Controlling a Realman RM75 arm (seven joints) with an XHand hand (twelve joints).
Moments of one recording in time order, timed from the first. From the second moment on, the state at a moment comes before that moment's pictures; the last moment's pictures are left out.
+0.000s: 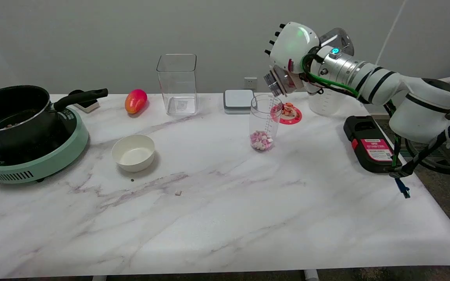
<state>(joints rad) 0.72 -0.44 -2.36 1.66 -0.01 -0.08 0.21</state>
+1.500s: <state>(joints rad) -0.26 -1.10 -1.31 1.82 0.54 0.42 0.31</state>
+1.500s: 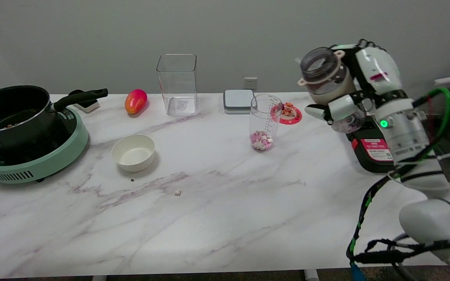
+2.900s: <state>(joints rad) -0.03 -1.11 -1.92 1.02 0.97 1.17 0.65</state>
